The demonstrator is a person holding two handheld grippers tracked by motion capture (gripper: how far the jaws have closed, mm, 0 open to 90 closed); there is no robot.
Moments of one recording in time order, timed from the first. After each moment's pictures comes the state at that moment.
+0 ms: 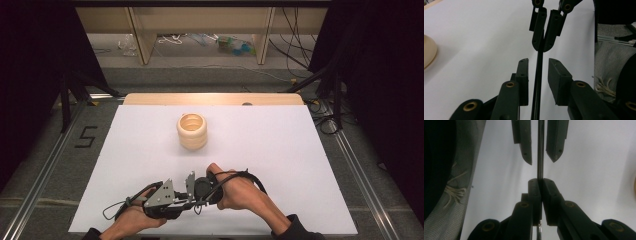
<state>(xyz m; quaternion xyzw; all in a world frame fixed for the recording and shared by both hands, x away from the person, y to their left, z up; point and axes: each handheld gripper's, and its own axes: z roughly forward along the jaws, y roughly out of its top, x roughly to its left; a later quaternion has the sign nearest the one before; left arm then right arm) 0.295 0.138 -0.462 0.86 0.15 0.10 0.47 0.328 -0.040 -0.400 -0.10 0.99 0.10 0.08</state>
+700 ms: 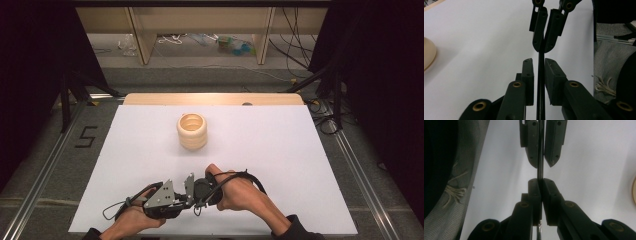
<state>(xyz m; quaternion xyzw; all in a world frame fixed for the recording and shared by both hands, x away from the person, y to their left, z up) 0.294 0.138 -0.462 0.86 0.14 0.10 0.47 0.326 -0.039 -0.398 -0.12 0.98 0.10 0.09</state>
